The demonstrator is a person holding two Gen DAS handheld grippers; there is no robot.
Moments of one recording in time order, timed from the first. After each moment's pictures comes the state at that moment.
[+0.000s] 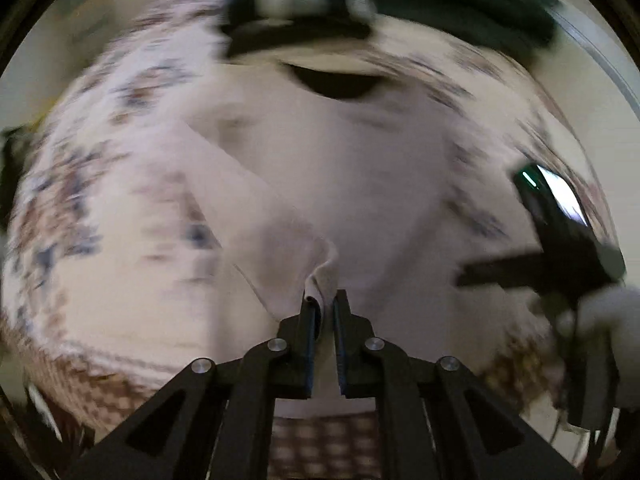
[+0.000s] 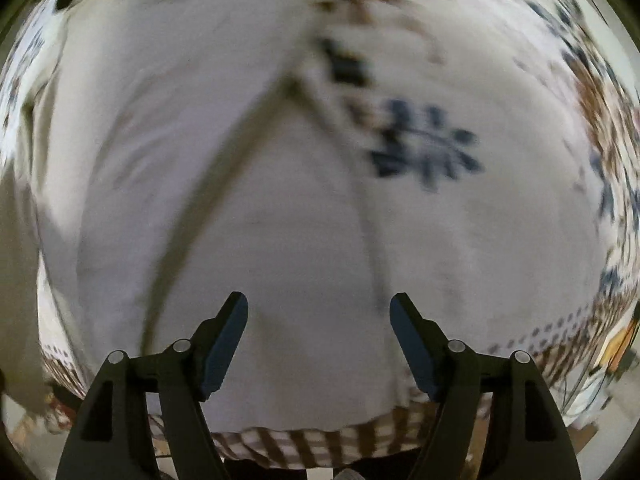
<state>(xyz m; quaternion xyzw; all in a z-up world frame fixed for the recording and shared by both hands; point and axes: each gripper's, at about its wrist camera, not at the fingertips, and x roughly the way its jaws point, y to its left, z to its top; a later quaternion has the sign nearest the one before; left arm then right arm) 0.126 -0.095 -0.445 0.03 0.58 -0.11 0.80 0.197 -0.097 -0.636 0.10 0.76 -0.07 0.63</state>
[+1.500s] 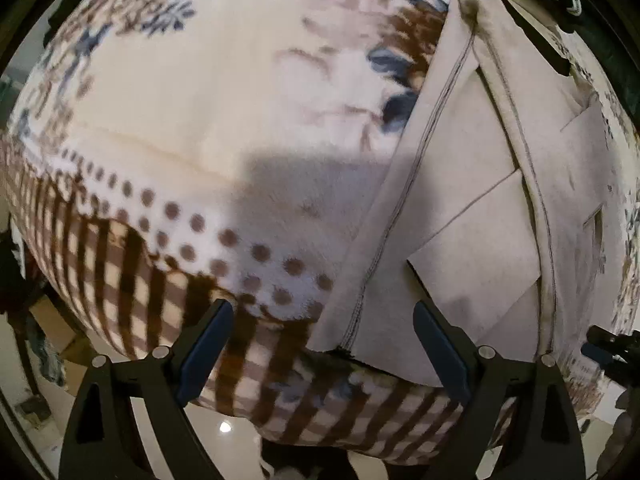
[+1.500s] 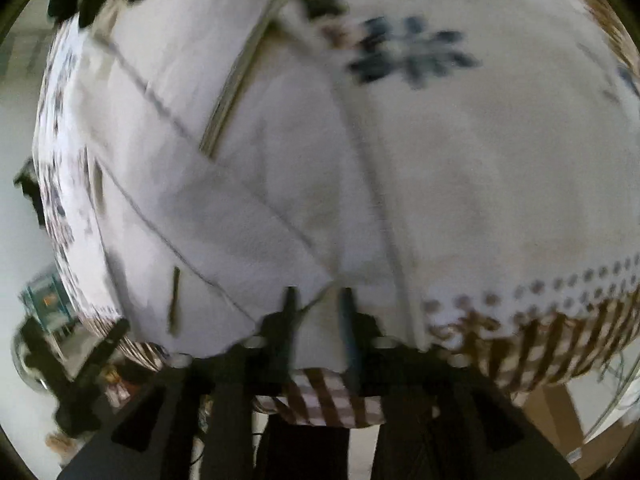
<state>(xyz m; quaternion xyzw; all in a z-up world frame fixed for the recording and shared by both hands) 0.085 0.081 -0.553 -0.14 0.70 0.09 0.70 0.073 -0.327 -0.590 0.24 0.76 0.01 0.60</state>
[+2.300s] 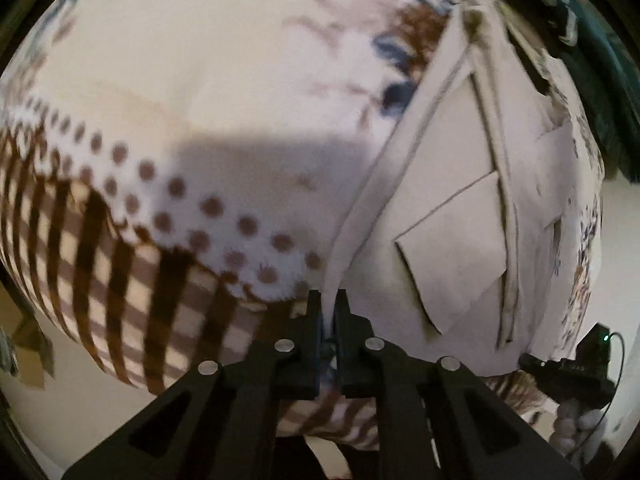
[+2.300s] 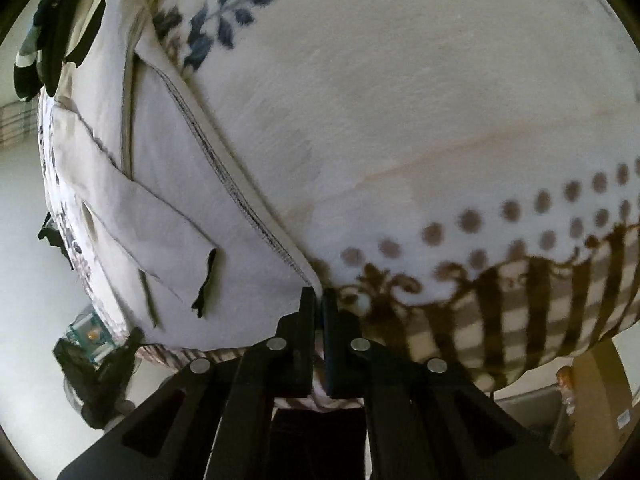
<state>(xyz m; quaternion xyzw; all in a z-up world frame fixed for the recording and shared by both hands) 0.054 0.114 -0.566 -0.26 0.70 0.03 0.67 0.031 -0.435 -0.626 0.35 0.76 -0.01 0.55</state>
